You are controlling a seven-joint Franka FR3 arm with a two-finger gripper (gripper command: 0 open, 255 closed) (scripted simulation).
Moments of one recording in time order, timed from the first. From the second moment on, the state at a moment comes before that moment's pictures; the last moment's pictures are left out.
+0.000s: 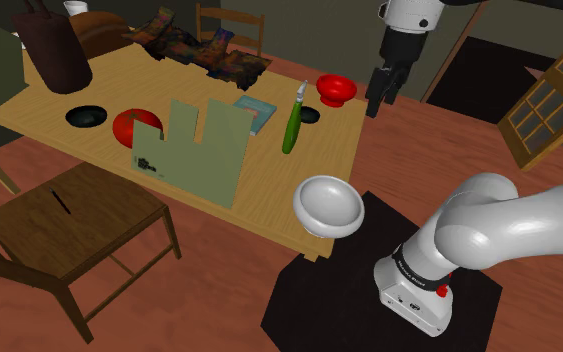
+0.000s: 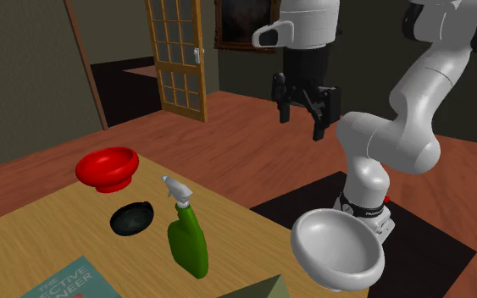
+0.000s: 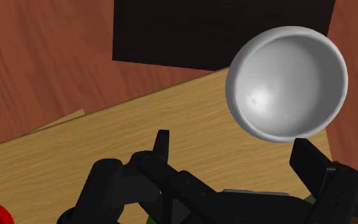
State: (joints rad) arm 0.00 -0.76 -0.03 -2.35 -0.05 1.48 -0.06
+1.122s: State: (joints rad) arm -0.12 -0.07 -0.05 -1.93 0.19 1.56 0.44
